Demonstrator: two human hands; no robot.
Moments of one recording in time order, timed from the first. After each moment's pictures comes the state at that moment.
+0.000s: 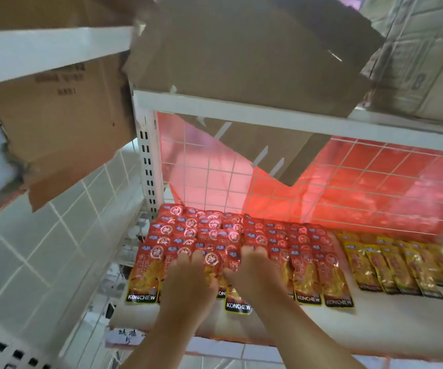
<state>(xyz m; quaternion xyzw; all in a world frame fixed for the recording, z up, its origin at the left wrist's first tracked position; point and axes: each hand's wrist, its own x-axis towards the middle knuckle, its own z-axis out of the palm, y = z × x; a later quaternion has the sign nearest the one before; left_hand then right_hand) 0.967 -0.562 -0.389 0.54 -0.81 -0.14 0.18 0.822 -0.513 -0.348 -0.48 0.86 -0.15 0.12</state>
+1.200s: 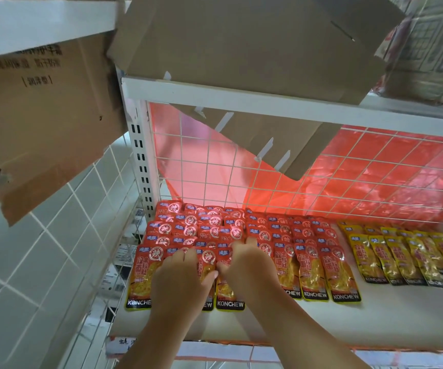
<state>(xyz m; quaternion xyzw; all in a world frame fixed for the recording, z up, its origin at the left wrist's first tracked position) 0.981 -0.583 -0.392 0.51 -0.83 -0.08 0.22 0.834 -0.534 -0.356 -0.52 0.85 -0.10 0.04</state>
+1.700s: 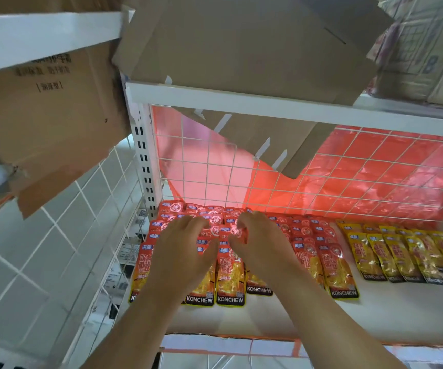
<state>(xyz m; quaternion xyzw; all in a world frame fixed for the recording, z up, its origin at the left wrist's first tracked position) 0.985 -0.597 -0.326 0.40 -0.84 -0.15 0.34 0.811 -0.524 -0.292 -0.58 0.77 -0.24 0.07</state>
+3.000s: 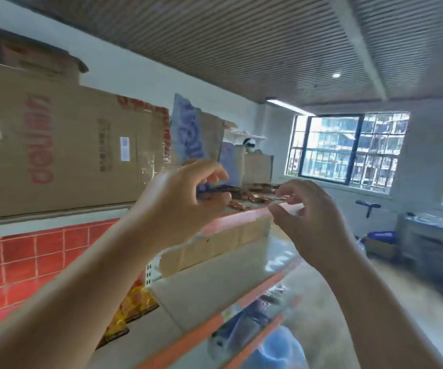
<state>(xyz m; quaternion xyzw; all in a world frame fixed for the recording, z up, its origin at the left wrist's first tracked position) 0.618 -0.123 0.036 -0.12 -0.87 -0.22 0.43 0.528 0.114 0.015 -0.34 0.78 -0.38 -0.37</state>
